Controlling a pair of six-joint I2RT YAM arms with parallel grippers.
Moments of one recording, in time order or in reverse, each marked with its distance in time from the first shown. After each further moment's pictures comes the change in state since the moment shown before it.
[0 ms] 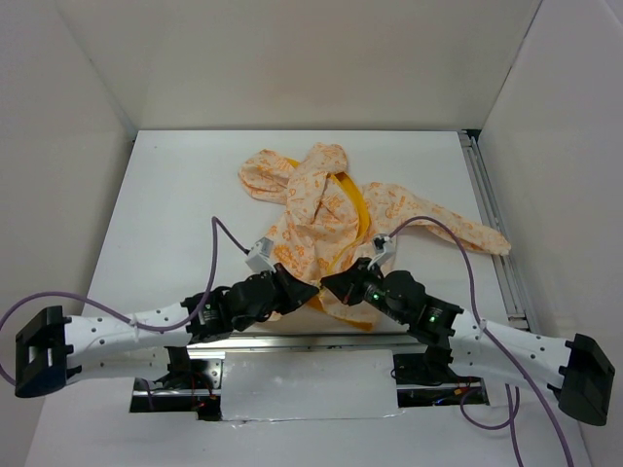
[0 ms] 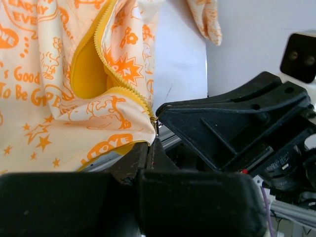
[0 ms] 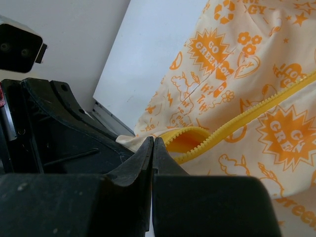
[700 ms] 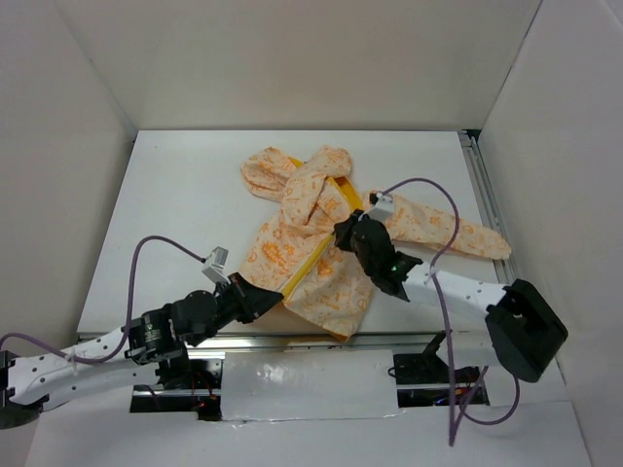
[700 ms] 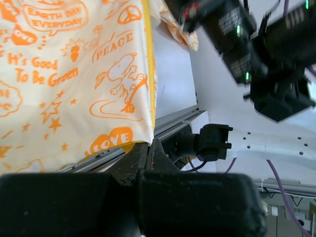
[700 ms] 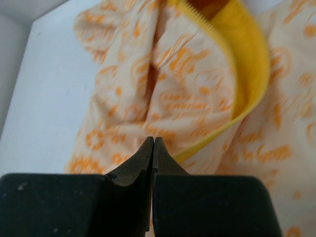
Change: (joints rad) left arm 0.008 -0.529 -0.168 -0.198 0.016 0.104; right arm -0.212 0.502 0.267 0.079 0.291 -0.131
